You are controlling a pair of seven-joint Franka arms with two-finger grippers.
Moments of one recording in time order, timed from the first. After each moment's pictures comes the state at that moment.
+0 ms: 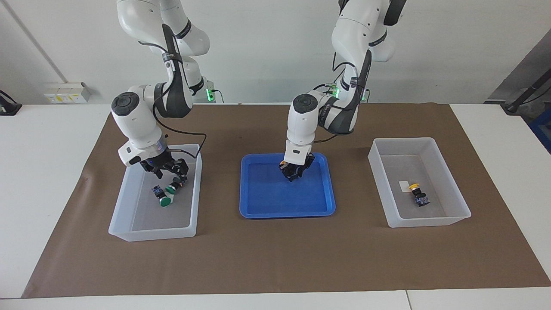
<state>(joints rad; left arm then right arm) -0.45 0.24 -0.08 -1.91 0.13 2.27 -1.00 0.02 0.09 0.02 -1.97 0.06 2.16 0.16</state>
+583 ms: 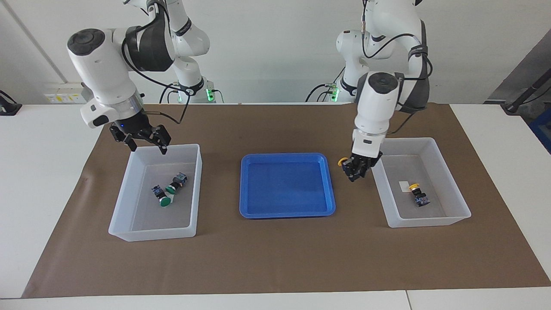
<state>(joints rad) -0.06 0.18 -0.07 -1.92 0.13 2.37 -0.40 0.00 -0.02 0.00 -1.68 -0.01 1.70 0.21</state>
